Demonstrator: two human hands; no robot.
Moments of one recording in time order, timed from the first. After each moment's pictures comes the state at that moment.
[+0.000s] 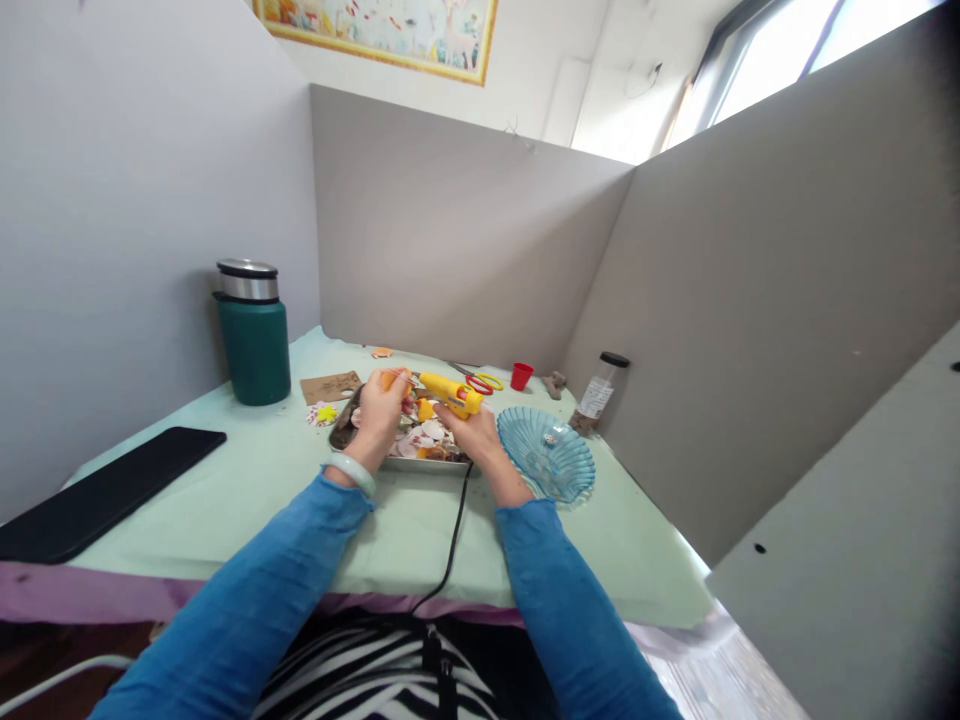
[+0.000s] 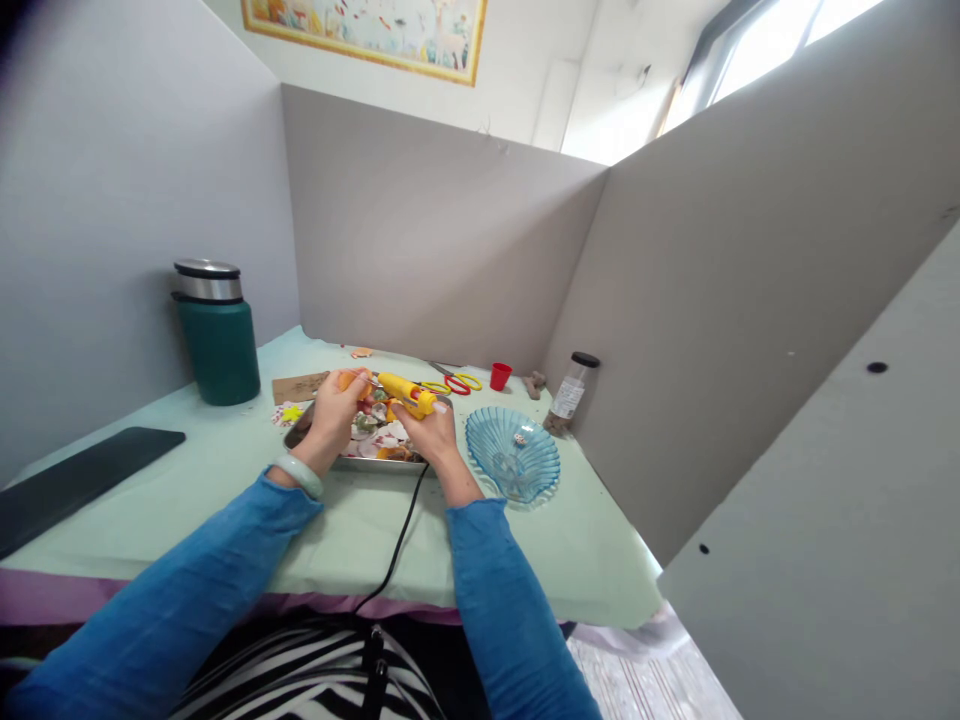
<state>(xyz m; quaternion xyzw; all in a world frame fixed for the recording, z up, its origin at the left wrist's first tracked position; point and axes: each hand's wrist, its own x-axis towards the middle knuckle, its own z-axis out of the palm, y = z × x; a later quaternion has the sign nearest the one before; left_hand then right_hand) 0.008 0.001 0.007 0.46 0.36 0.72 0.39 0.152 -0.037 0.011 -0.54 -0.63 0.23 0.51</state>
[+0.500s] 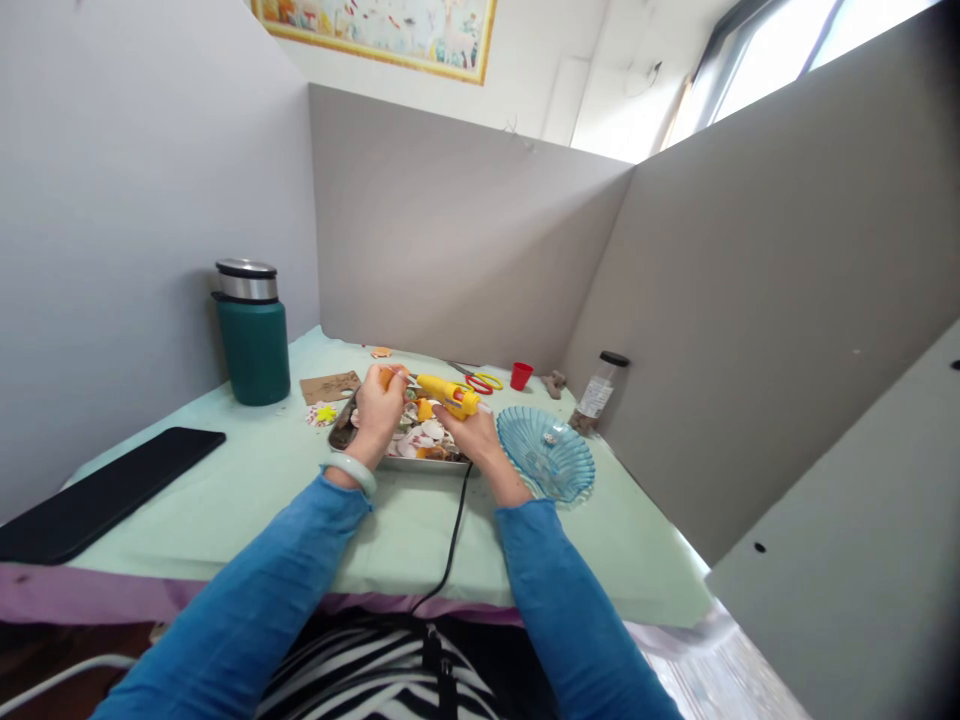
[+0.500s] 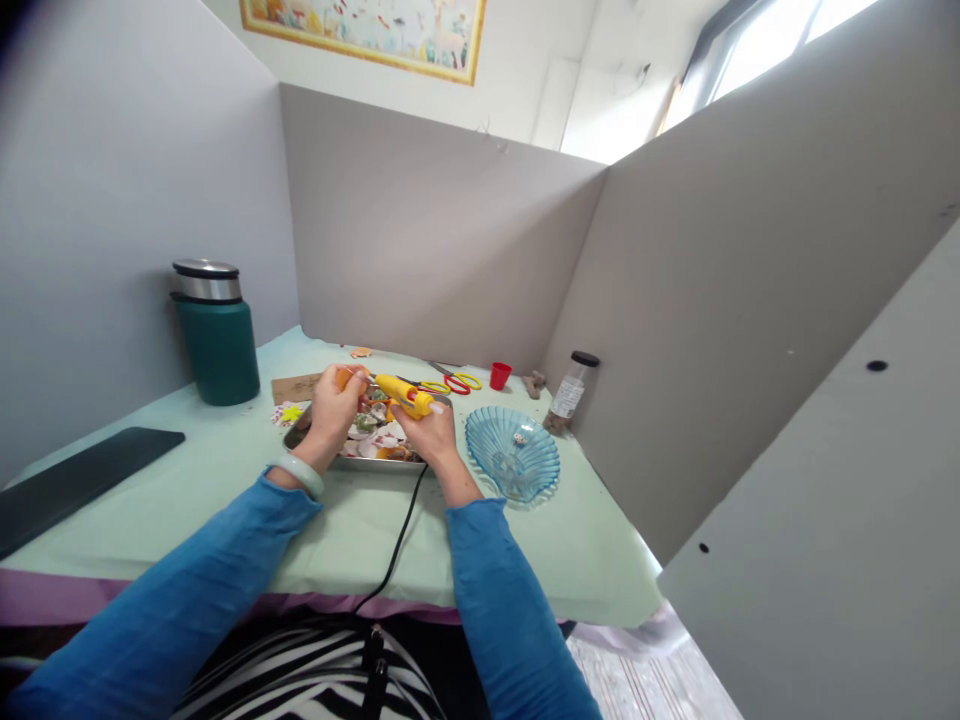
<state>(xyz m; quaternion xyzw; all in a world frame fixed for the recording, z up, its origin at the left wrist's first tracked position) 0.003 0.007 0.002 0.50 0.46 0.70 0.24 0.153 -0.028 0.000 -0.51 -0.64 0.22 0.53</state>
